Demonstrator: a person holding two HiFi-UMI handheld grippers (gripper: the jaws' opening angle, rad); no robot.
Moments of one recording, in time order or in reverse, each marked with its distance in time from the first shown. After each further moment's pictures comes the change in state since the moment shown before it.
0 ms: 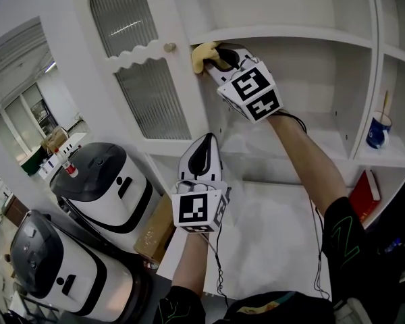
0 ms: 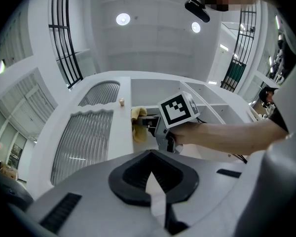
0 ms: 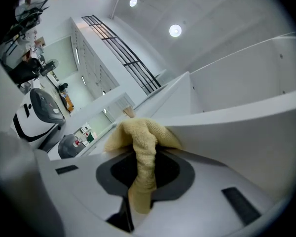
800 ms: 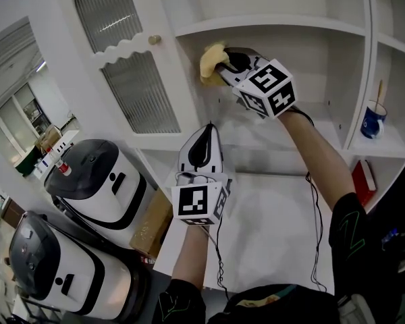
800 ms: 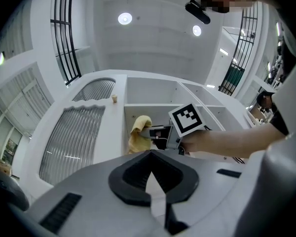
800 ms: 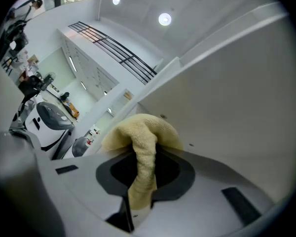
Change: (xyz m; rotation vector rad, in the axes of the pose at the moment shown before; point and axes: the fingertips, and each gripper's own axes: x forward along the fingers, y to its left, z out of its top) left arm 0.011 -0.023 -0.007 -0.032 -0.010 -0.042; right arm -0.040 -0.005 -0.050 0.146 0.092 0.100
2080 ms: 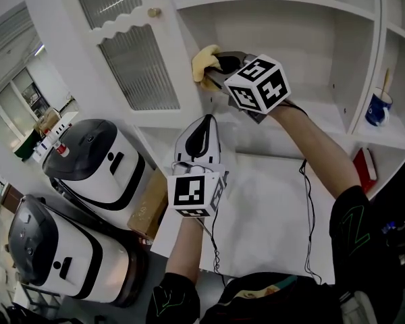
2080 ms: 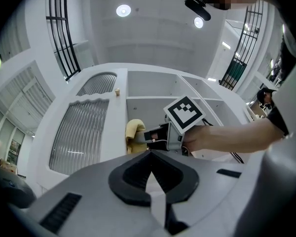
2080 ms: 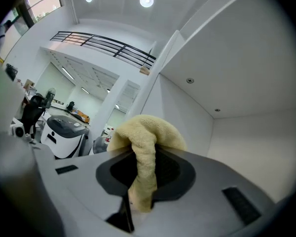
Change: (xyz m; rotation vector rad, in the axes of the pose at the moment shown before) left arm -0.025 0.000 -0.022 0.007 0.094 0.009; right arm 0.005 0.067 -0.045 0.207 0.175 0.135
